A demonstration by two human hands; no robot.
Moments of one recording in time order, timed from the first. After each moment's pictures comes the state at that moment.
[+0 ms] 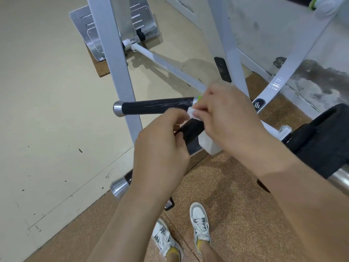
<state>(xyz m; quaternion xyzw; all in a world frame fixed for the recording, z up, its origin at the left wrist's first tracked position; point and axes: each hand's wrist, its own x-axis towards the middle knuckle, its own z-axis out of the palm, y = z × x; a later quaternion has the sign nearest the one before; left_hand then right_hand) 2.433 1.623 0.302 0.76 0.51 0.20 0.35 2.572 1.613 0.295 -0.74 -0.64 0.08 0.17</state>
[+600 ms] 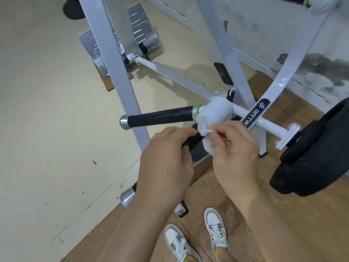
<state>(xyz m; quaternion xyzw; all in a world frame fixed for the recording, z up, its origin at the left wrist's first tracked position) 2.431 1.621 0.306 0.83 0.46 0.12 0.28 2.544 1.558 0.242 -0.76 -0.40 0.10 0.51</state>
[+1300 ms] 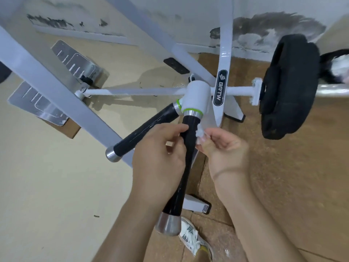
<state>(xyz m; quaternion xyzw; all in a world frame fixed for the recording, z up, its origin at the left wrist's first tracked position) 2.411 1.679 0.290 0.83 0.31 0.10 0.45 2.469 1.587 0.234 -0.68 0.11 0.16 0.71</state>
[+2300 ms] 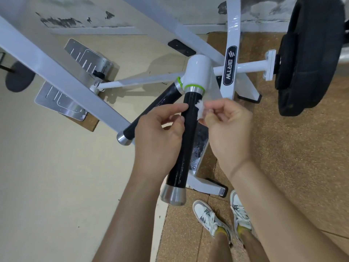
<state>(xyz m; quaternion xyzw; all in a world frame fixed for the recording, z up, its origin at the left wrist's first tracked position) 2.407 1.674 0.298 0.79 0.35 0.08 0.50 2.467 1.583 0.238 -0.70 0.03 0.13 0.70</state>
